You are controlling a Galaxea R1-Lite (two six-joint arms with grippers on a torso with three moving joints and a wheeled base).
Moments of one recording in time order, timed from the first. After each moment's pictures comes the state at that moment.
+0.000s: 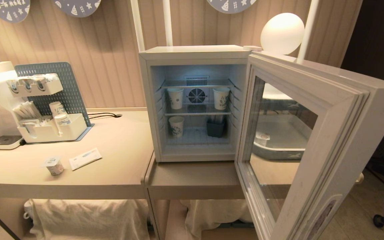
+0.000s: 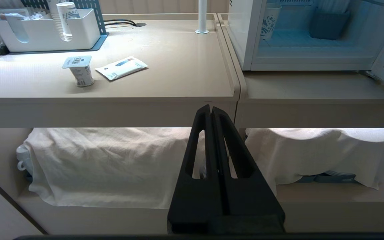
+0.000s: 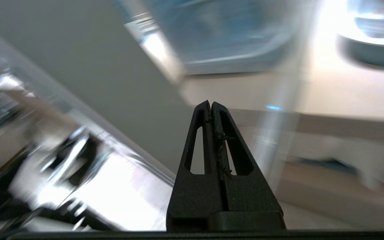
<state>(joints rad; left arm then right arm) 0.00 0.00 0.00 0.00 0.00 -0.01 0.04 0.89 -0.46 -0.24 0.52 0.38</state>
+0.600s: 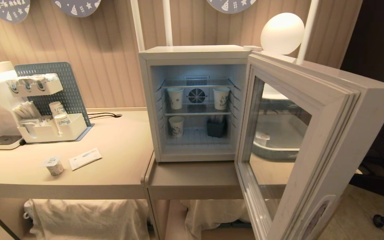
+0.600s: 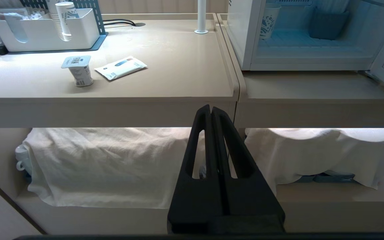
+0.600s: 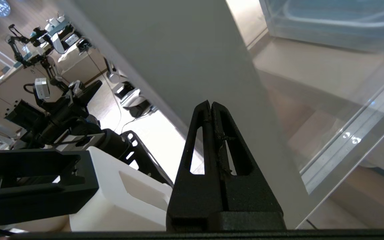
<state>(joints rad) 0.00 0.00 0.00 0.00 0.00 -0.01 0.04 1.08 -0.45 -0.40 0.97 0.31</state>
